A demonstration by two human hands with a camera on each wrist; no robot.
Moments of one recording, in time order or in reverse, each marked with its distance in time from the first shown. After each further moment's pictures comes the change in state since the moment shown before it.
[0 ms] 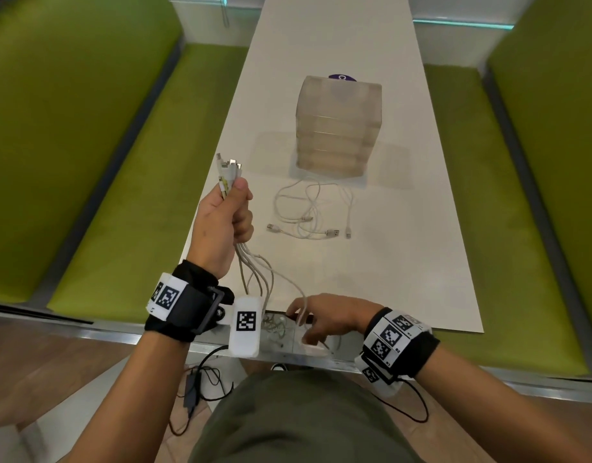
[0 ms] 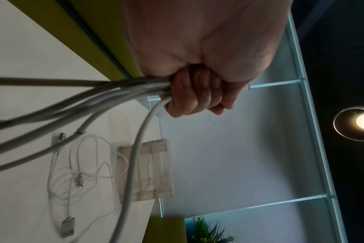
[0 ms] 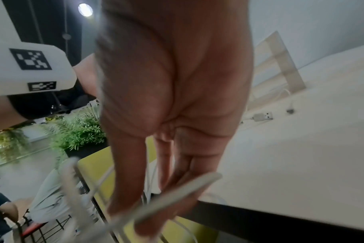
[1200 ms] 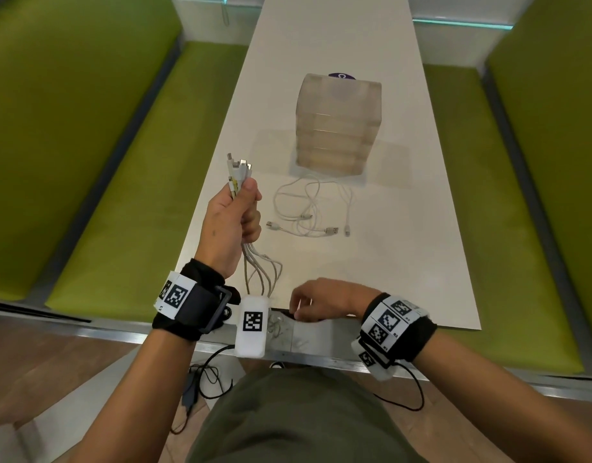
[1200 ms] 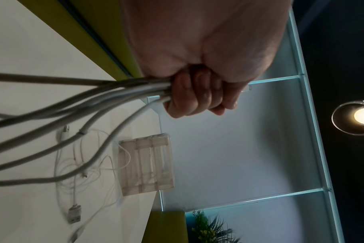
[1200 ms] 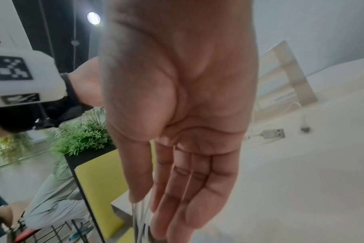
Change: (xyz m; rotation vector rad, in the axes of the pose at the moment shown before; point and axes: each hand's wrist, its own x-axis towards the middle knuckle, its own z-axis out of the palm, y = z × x) left_hand -0.004 -0.006 0.006 0.029 -0.030 0.001; right_hand 0.004 -0.005 -0.016 -0.153 0.053 -0.008
